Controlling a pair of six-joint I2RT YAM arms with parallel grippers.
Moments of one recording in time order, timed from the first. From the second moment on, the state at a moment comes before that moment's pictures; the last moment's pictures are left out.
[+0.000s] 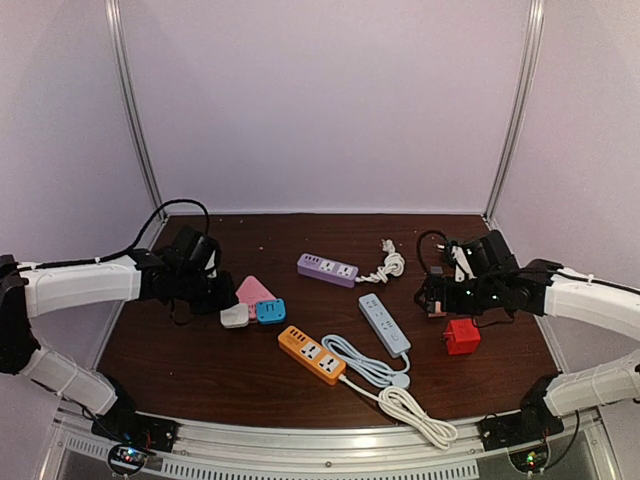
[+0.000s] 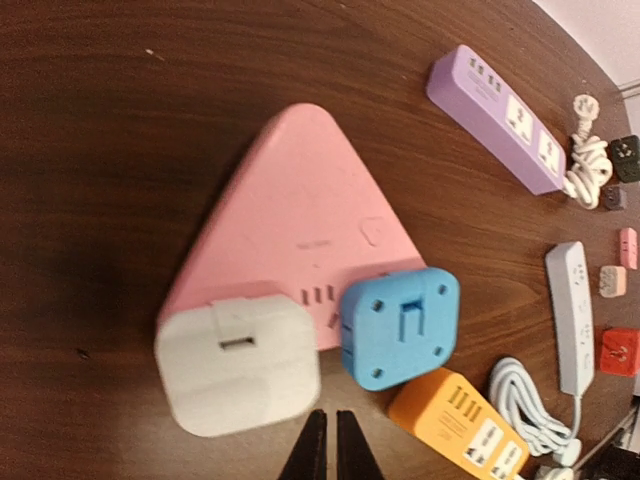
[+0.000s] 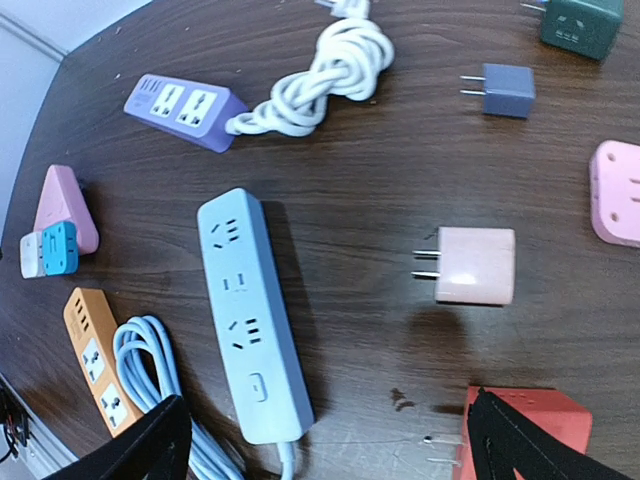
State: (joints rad) left arm -0.65 1.36 0.83 -0.38 0.00 -0.78; right arm 0.57 1.10 0.71 -0.44 0.01 0.57
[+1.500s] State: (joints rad) left arm -0.65 1.29 0.30 0.35 -0.07 -1.40; right arm 0.94 2.38 1.93 -0.33 -0.06 0.31
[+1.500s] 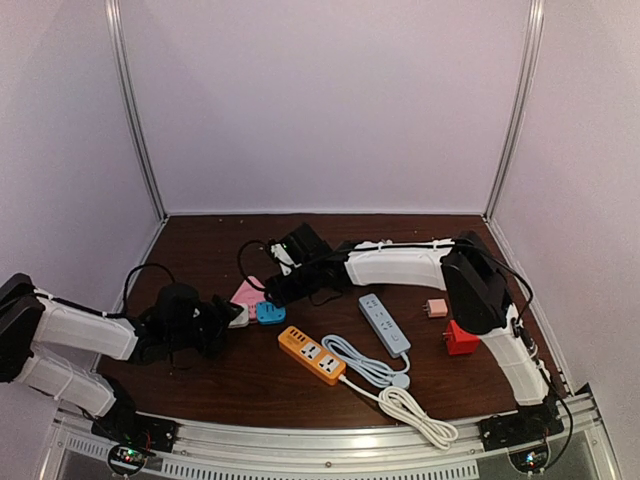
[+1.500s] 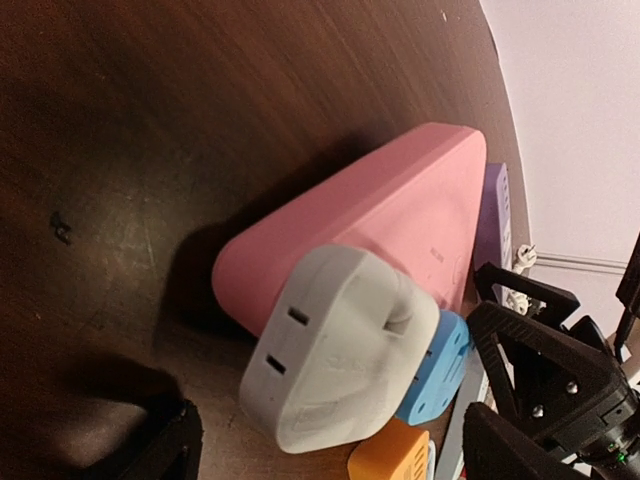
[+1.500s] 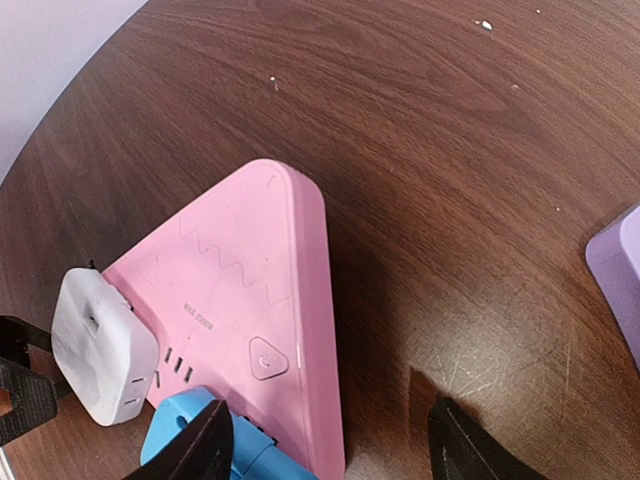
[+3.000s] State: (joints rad) left arm -0.43 1.55 0.52 0.31 0.32 -1.05; right arm 0.99 2.31 1.82 -0.23 -0.17 0.53
